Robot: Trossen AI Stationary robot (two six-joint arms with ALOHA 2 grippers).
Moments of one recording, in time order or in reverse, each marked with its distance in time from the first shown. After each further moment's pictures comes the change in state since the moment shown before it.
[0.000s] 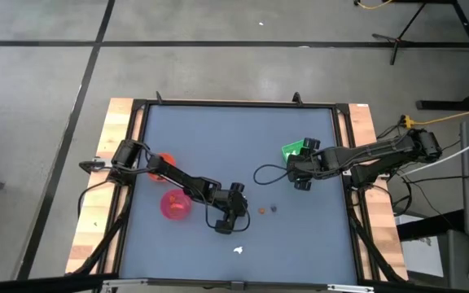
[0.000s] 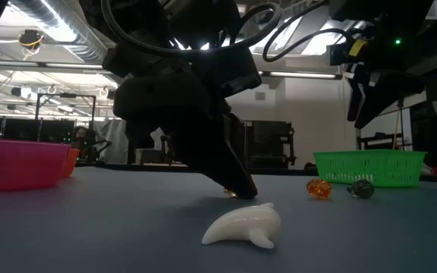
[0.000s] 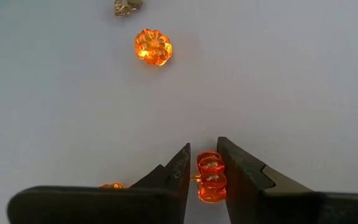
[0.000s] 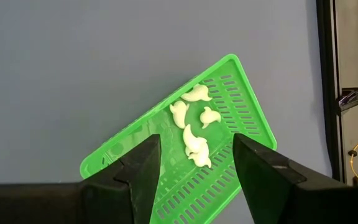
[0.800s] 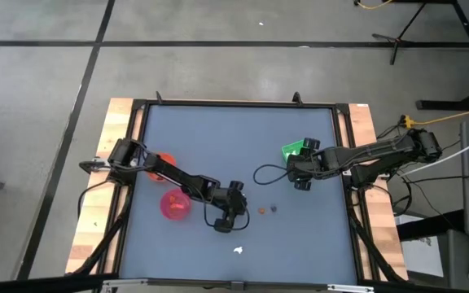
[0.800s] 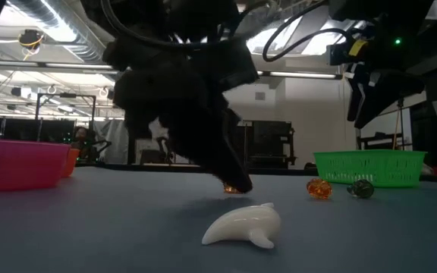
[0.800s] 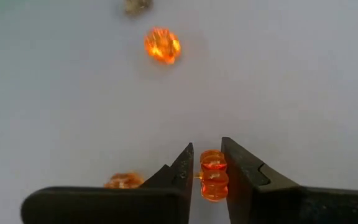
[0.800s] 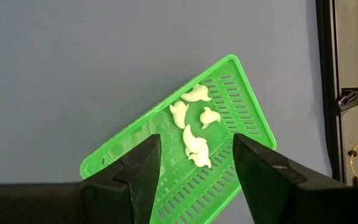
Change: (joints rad) left arm 0.001 -0.038 -0.004 -0.016 -0.001 -0.001; right arm 0.000 0.000 0.000 0.000 0.000 0.000
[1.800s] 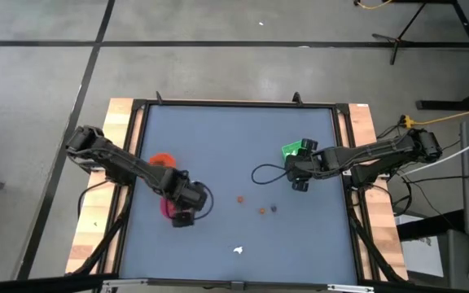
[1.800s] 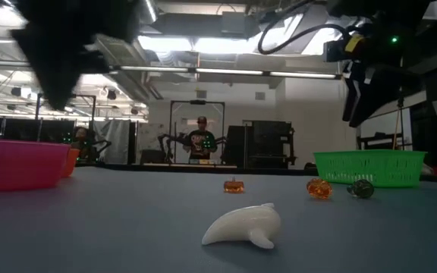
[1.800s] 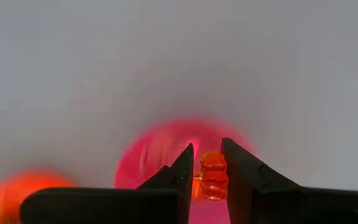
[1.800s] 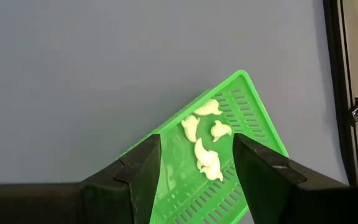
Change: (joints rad) left arm -0.120 -0.437 0.003 -1.016 0.004 -0.551; right arm 0.000 0.000 0.000 0.053 -0.026 0.000
